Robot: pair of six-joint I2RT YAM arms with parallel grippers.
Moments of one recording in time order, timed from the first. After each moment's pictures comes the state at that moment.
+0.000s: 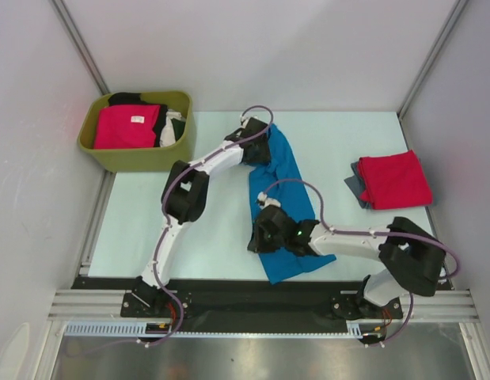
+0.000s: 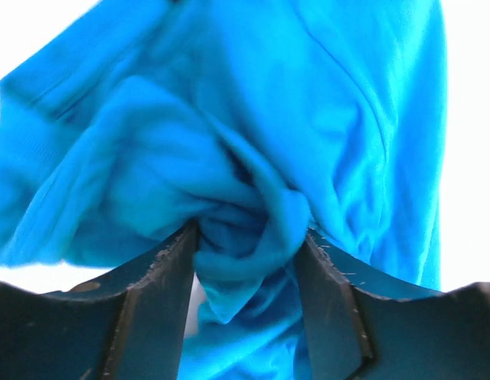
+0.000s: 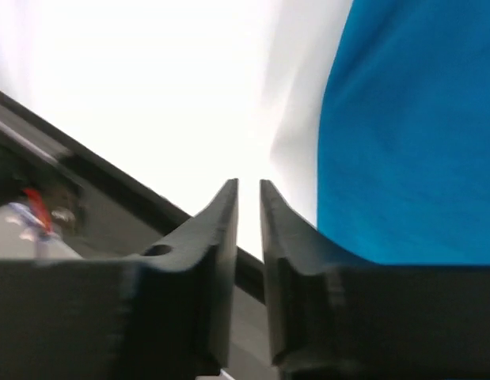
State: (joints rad) left arm -0.56 2.43 2.02 -0.49 -0.17 -0.64; right arm 1.07 1.53 0.77 -0.08 0.06 0.88
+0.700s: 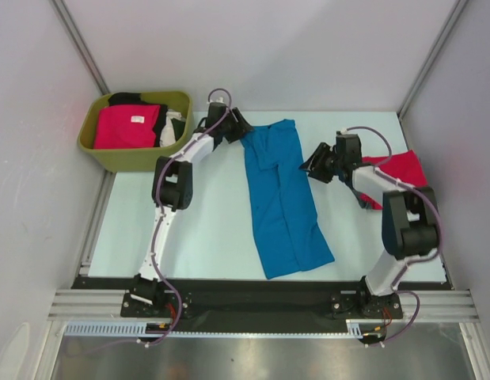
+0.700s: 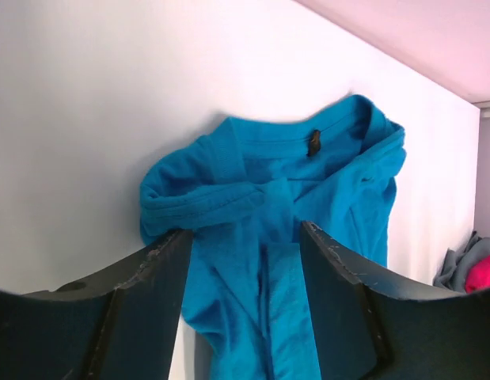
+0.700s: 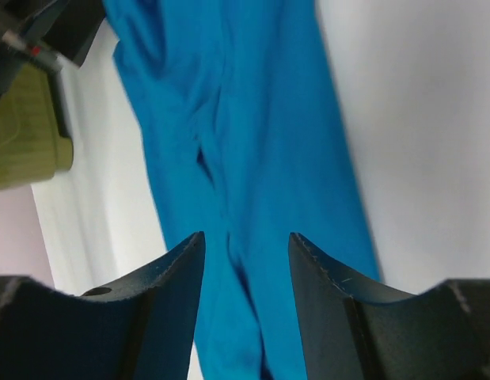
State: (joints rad) left arm -0.30 2.66 2.27 -0.14 0.26 -0.75; right arm 0.17 1.66 1.03 -0.05 -0.31 0.71
